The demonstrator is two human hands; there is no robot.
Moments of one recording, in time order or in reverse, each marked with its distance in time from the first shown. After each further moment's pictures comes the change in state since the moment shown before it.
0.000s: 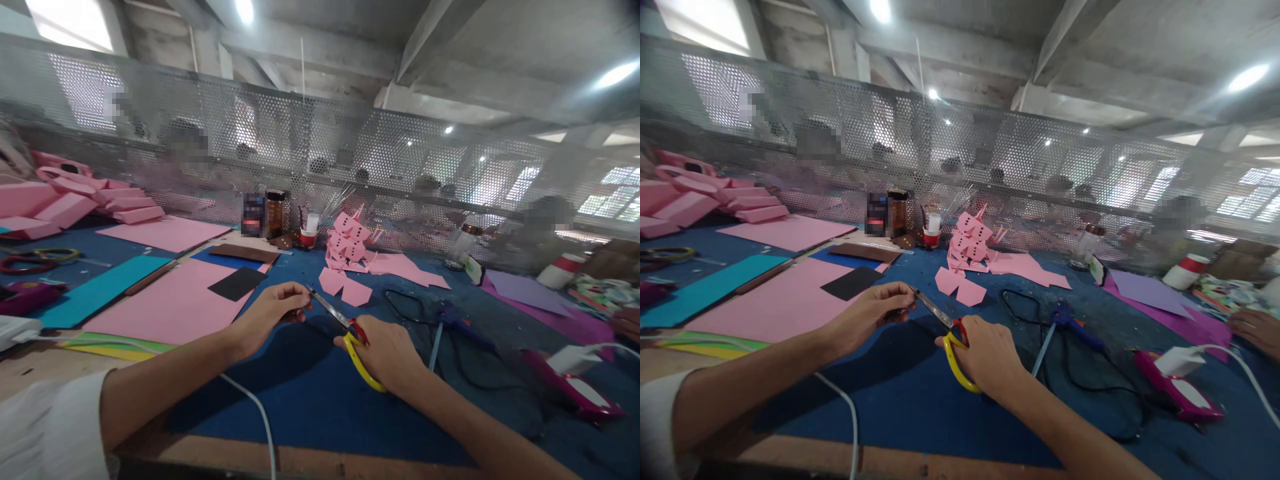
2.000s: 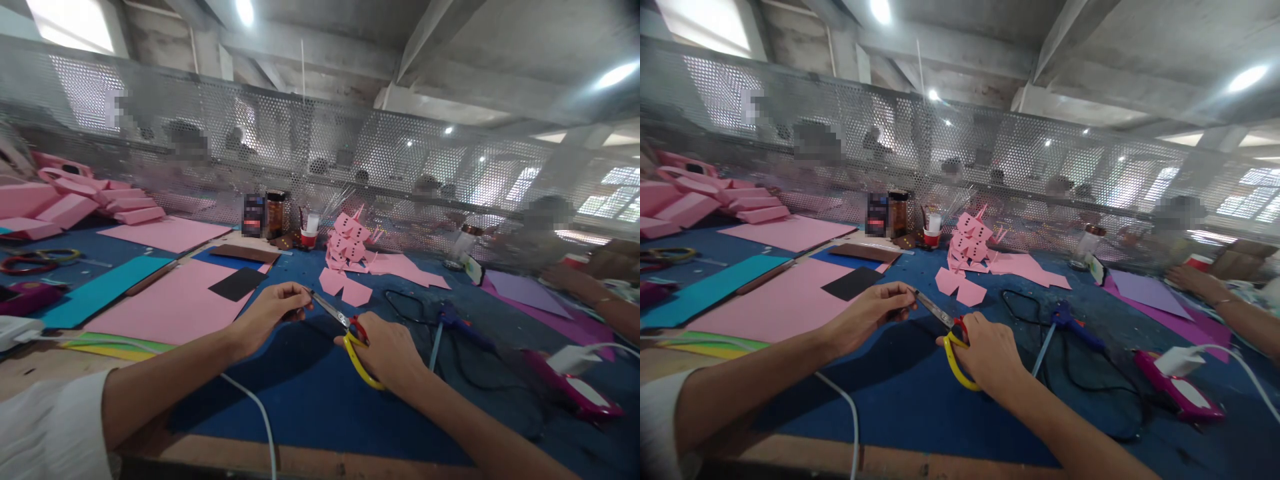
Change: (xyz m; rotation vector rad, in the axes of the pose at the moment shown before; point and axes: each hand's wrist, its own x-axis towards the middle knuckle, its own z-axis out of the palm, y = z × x) left_hand 0.002 -0.002 -0.002 0.005 0.002 -0.002; right_hand 0.000 0.003 0.006 -0.039 0.094 -0.018
